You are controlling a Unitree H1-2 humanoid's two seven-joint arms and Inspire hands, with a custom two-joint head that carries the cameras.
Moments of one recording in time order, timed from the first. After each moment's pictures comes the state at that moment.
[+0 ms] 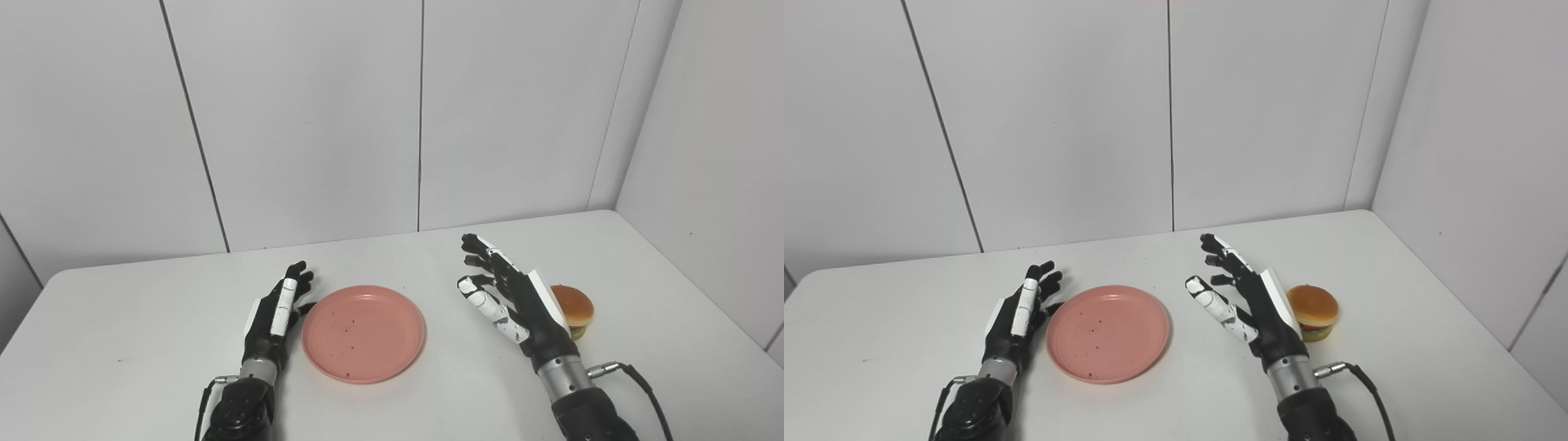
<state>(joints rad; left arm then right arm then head) -0.63 -0.02 0.02 0.76 -0.02 -0.14 -0.01 -0.27 -0.17 0.03 -0.26 -0.31 0.16 0.04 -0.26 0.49</state>
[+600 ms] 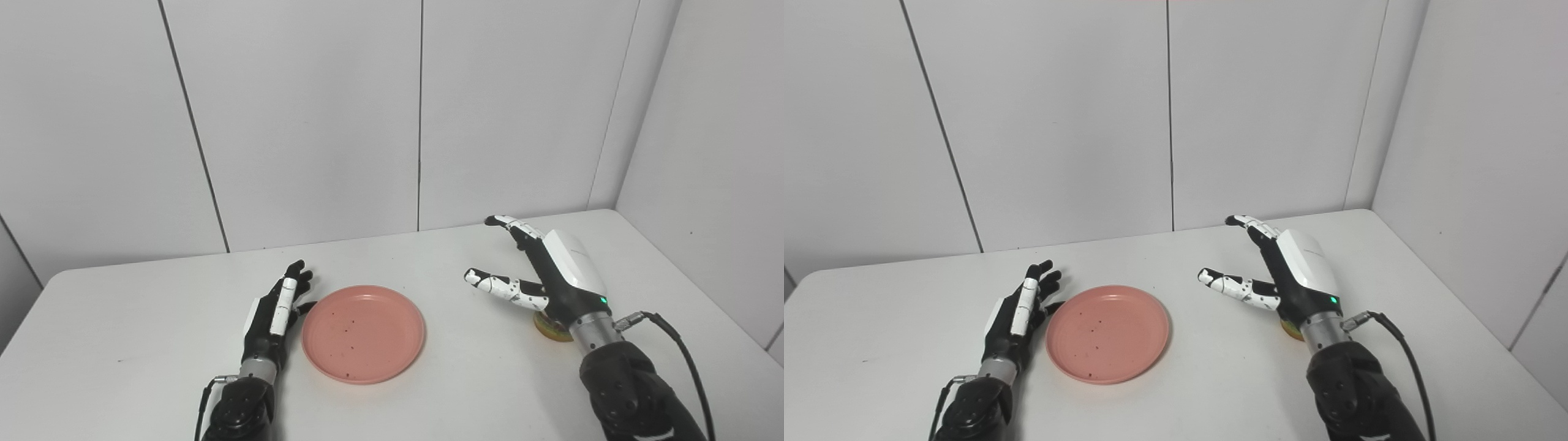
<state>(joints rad) -0.64 -0.02 0.02 0.78 -0.02 -0.15 -0.01 -0.35 -0.37 0.06 -0.17 -0.67 0.19 0.07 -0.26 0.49</state>
